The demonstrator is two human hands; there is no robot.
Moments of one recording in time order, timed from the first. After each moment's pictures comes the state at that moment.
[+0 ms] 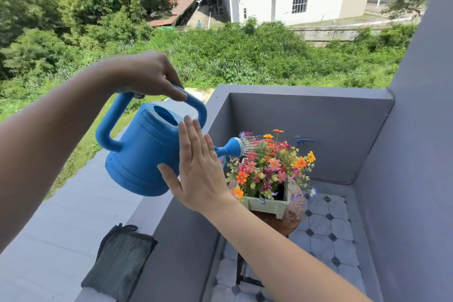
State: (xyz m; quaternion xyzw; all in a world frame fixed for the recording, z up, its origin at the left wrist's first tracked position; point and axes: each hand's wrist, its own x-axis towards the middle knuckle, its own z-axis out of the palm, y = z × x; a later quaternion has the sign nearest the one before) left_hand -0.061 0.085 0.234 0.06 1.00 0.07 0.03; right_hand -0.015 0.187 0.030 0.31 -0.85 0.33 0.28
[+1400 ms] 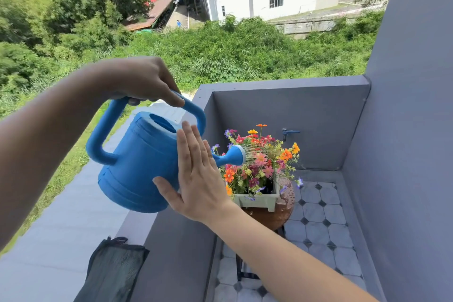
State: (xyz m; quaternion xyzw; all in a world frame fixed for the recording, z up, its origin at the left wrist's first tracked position) left_hand -0.085 0.127 0.226 0.04 0.99 0.11 0.09; right_hand -0.029 0.215 0.012 0.30 -0.82 0.38 0.30
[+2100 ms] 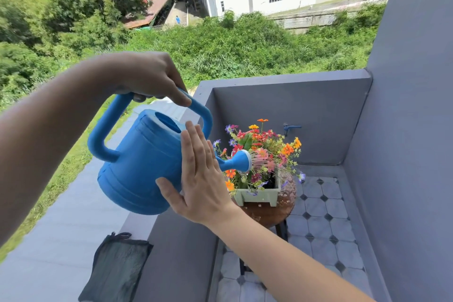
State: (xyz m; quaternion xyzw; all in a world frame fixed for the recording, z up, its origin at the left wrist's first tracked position) left_hand -0.084 0.145 0.234 0.04 0.99 0.09 0.10; right_hand -0.025 0.219 0.012 0.29 -0.79 0.42 0.34
